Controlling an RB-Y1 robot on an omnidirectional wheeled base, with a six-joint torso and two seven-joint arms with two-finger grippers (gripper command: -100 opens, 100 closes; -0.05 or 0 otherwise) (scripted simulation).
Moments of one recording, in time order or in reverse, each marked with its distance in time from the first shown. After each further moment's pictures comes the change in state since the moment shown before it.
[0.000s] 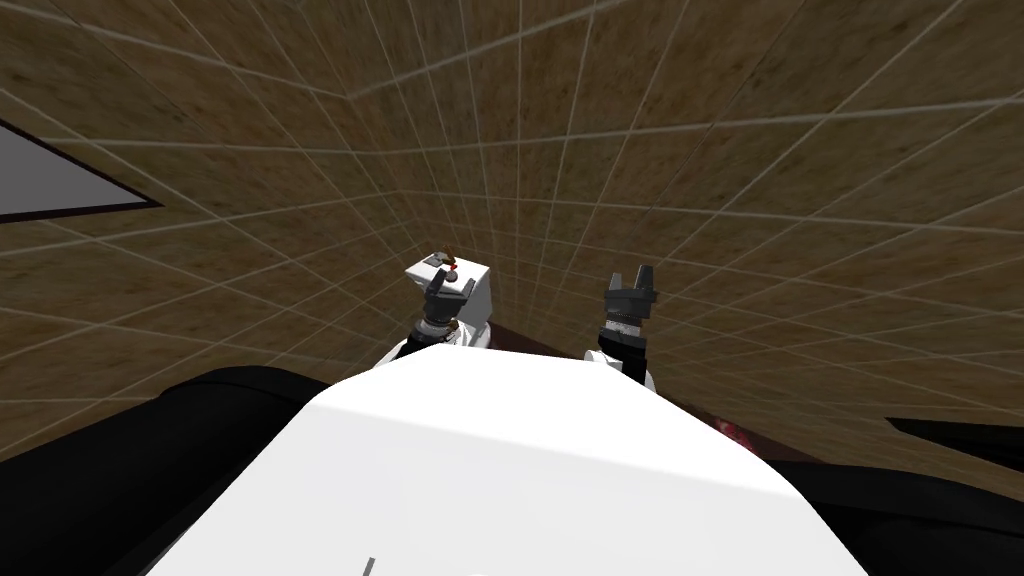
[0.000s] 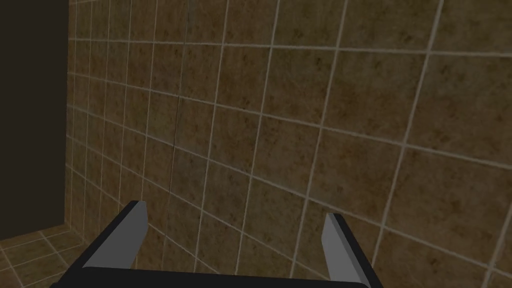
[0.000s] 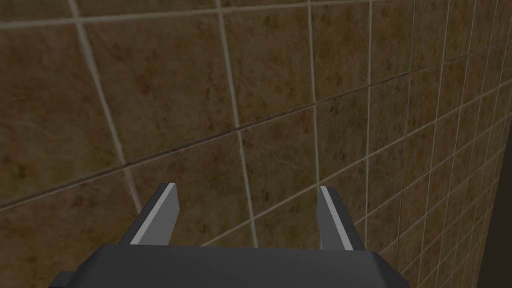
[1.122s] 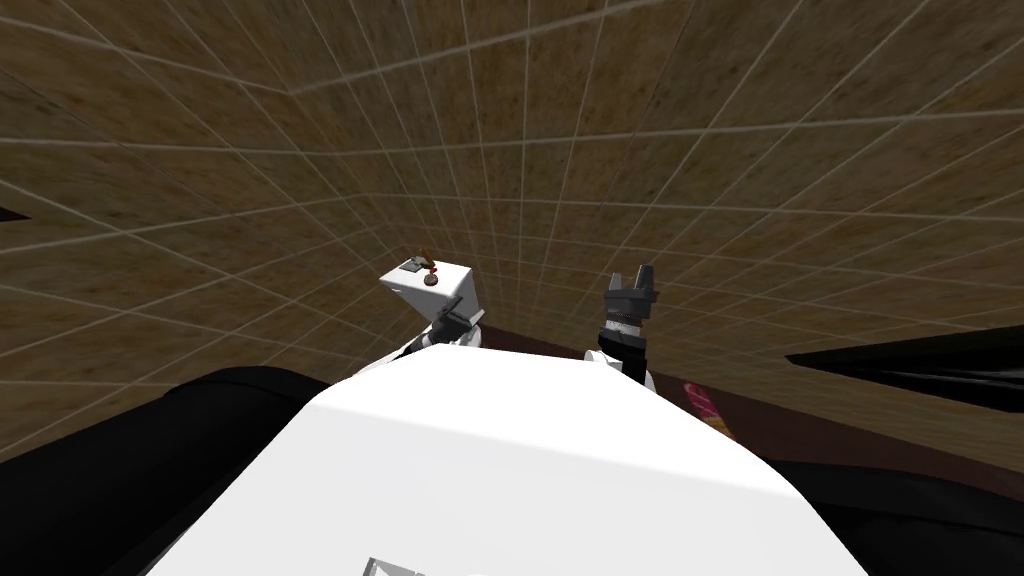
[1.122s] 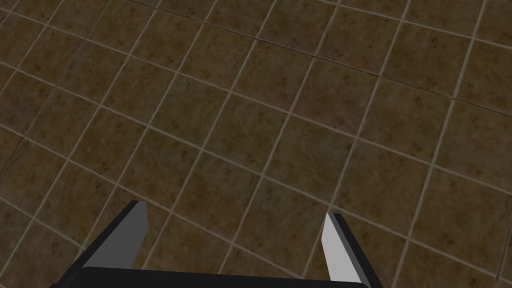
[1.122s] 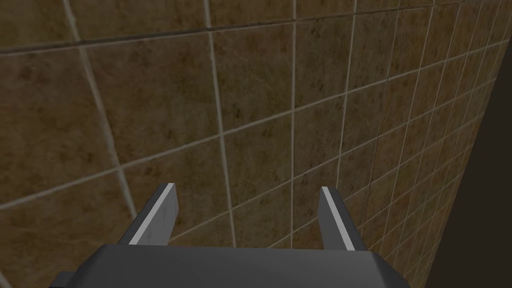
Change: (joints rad) left arm 0.034 0.370 -0.196 0.065 0.140 -0.036 0.150; right arm 0.000 0.000 0.000 0.000 0.000 0.000 0.000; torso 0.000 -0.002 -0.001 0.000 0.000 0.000
